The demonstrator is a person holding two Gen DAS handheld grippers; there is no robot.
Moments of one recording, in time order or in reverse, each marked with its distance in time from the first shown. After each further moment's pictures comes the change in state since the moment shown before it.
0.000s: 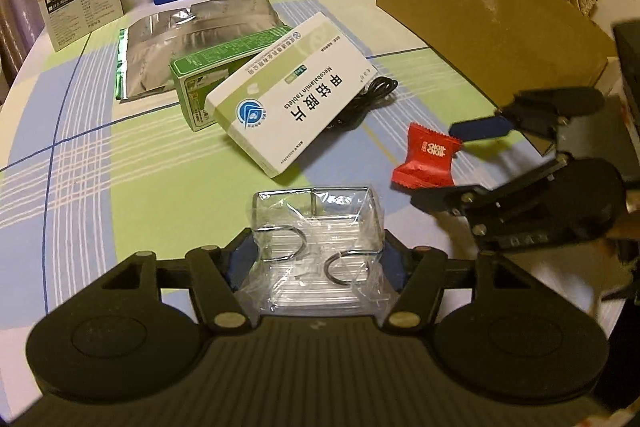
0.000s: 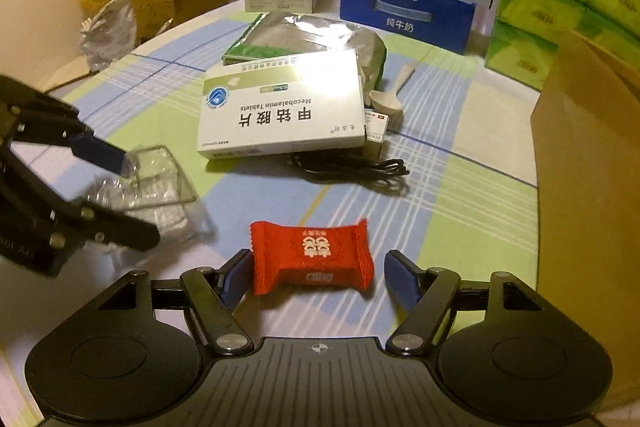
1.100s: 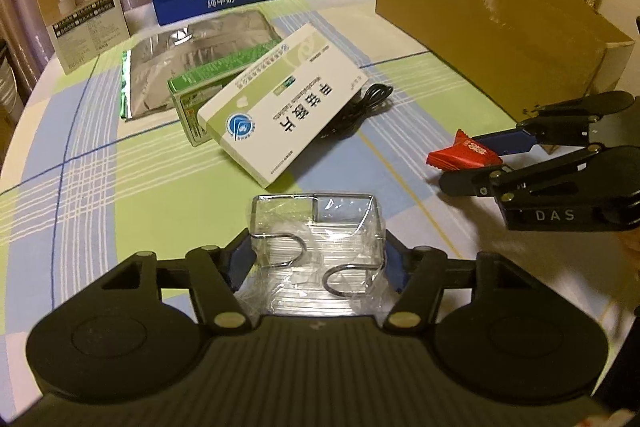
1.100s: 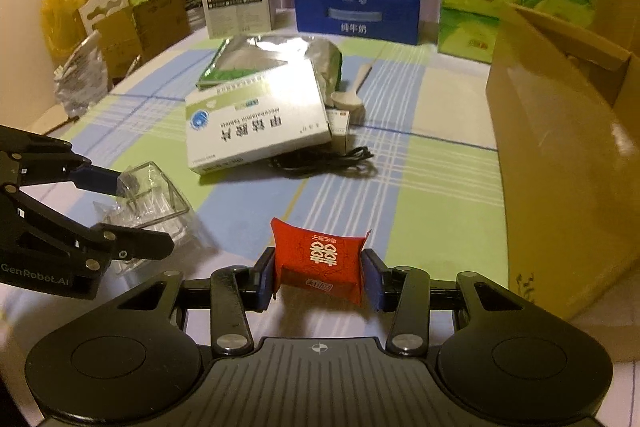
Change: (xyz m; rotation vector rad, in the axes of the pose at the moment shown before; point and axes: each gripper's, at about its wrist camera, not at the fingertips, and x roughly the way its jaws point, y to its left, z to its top) left arm -0.005 -0.024 -0.003 0.039 -0.048 0.075; right arm -0.042 0.002 -0.014 0.158 -0.048 -0.056
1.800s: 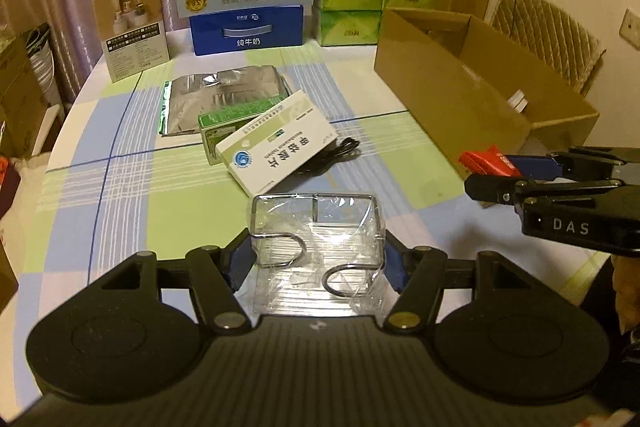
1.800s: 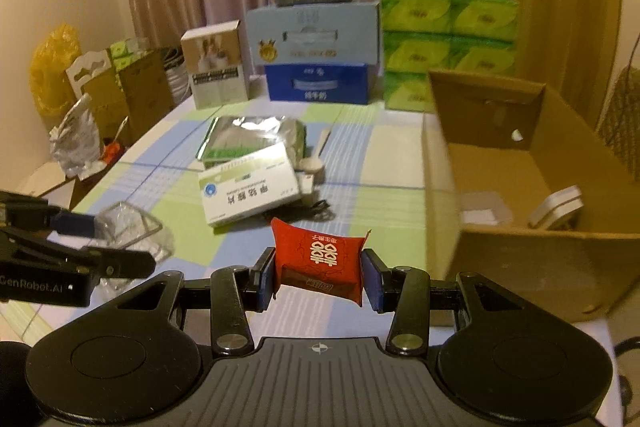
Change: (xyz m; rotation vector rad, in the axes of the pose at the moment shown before) left arm -0.105 -0.044 0.012 -0.161 -0.071 0.046; right arm -0.121 -0.004 0.008 0.094 -0.132 -0.067
